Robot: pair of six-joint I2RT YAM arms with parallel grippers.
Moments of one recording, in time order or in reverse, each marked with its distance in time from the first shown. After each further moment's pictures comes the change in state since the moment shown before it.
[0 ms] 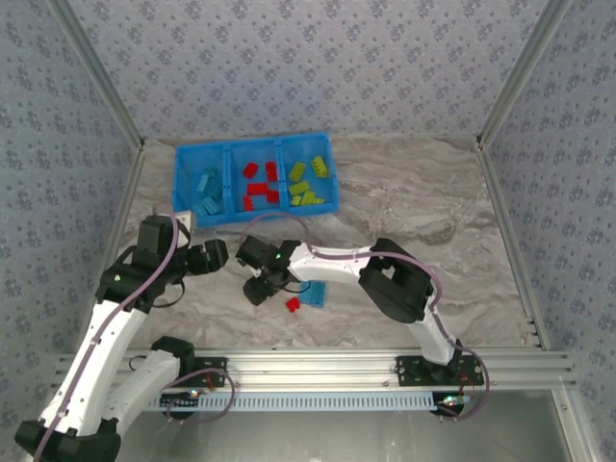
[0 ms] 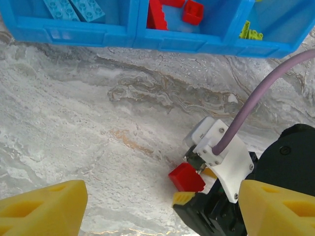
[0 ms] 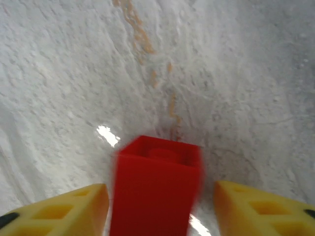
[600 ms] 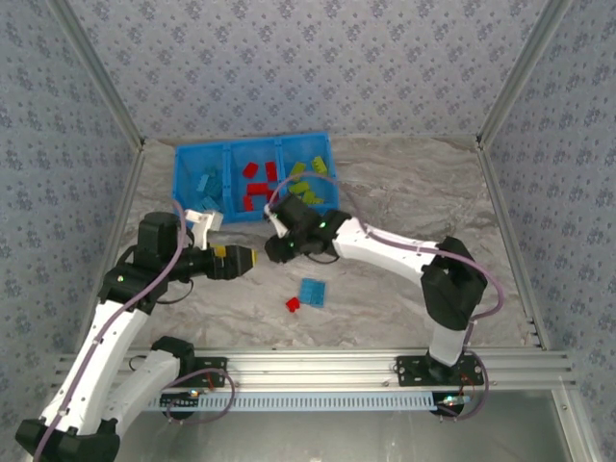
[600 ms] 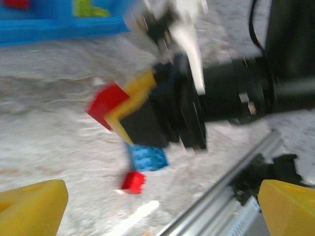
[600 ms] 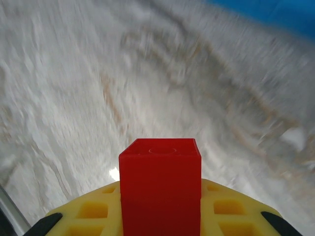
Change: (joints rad) left arm -0.019 -0.008 -0.036 0.177 0.570 0.065; right arm -0.193 -0.309 -0.082 0.035 -0.053 -0.019
